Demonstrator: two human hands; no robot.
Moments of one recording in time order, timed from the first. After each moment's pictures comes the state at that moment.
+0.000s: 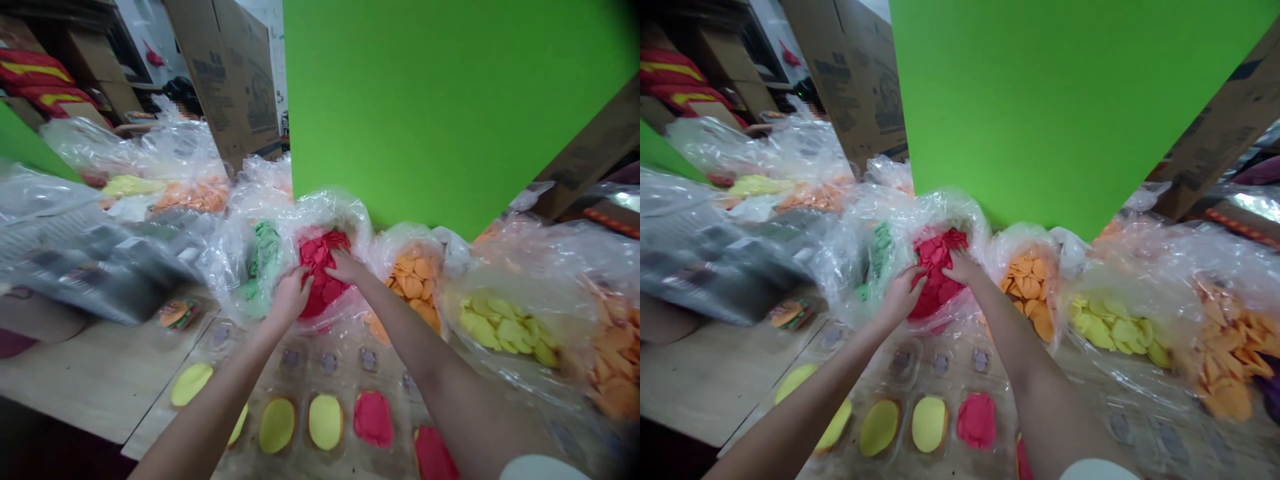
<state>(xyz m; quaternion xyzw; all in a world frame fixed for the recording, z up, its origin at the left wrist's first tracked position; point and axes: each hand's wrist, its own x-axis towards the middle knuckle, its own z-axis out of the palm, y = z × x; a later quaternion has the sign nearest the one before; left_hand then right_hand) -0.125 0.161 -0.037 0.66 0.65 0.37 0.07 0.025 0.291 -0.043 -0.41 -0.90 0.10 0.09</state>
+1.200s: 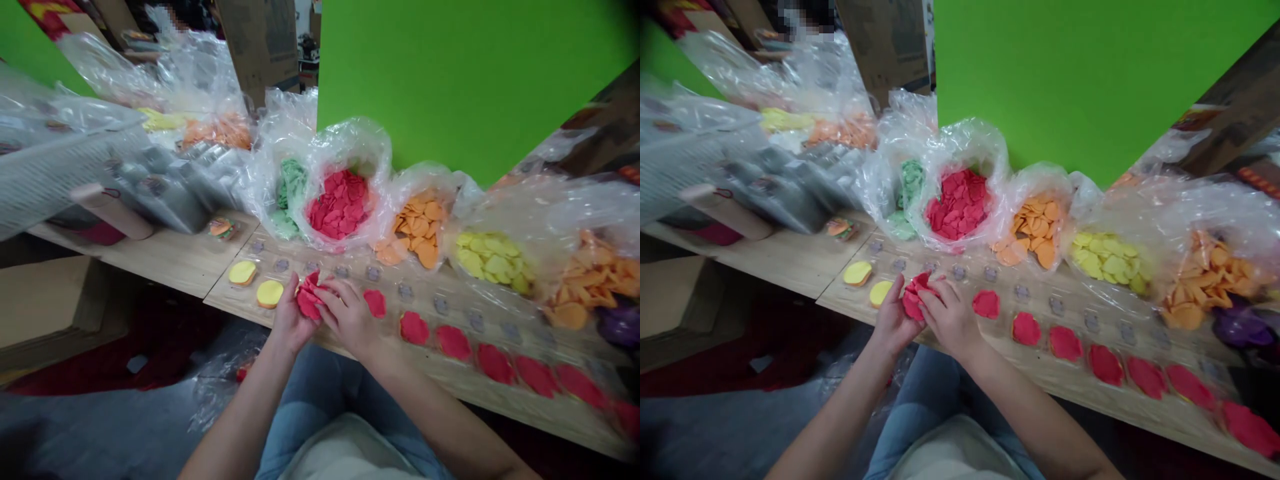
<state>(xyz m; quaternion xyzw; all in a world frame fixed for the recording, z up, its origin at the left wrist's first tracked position) -0.073 -0.058 -0.028 -0.06 0.26 0.62 0.74 0.053 -0.033 -0.025 -0.32 -0.86 0.23 0.32</state>
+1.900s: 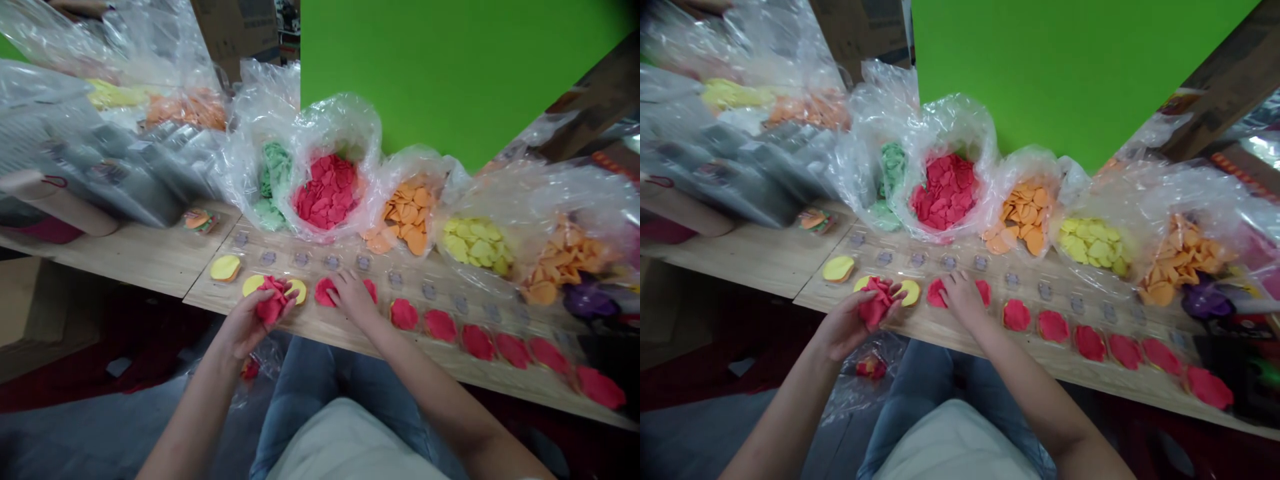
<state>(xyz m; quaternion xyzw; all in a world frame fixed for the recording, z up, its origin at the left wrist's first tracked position) -0.121 -0.086 -0.022 0.01 0.45 0.57 0.69 0.079 0.004 -0.072 -0.39 -0.90 0.13 0.14</state>
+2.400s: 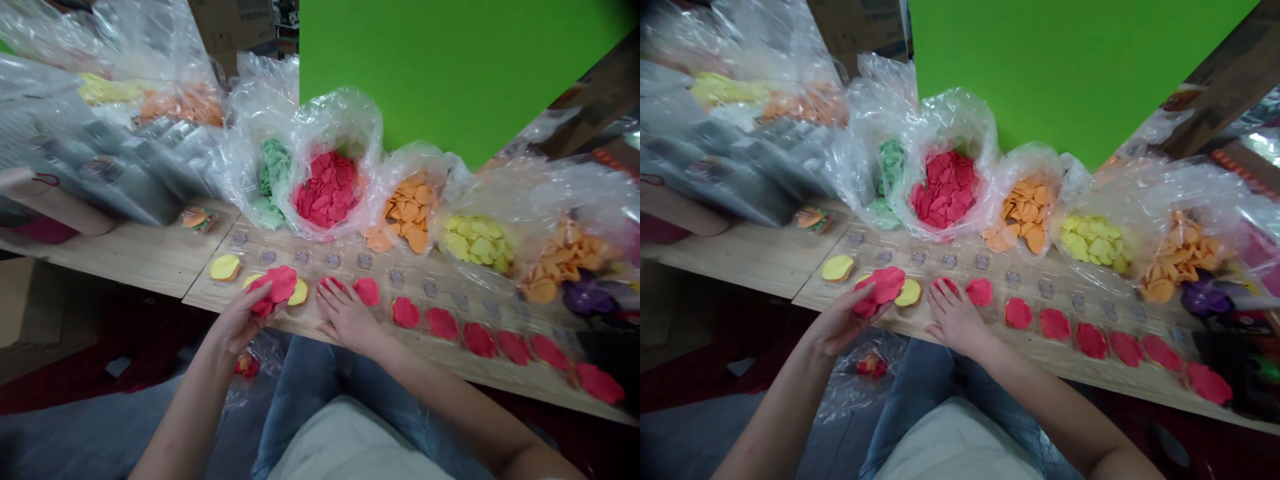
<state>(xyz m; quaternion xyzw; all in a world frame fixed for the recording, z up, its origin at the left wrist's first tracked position) -0.137 -0.084 -0.029 0.07 0.51 0.55 0.66 0.084 -0.026 -0.068 -0.27 -0.95 0.10 0.12</state>
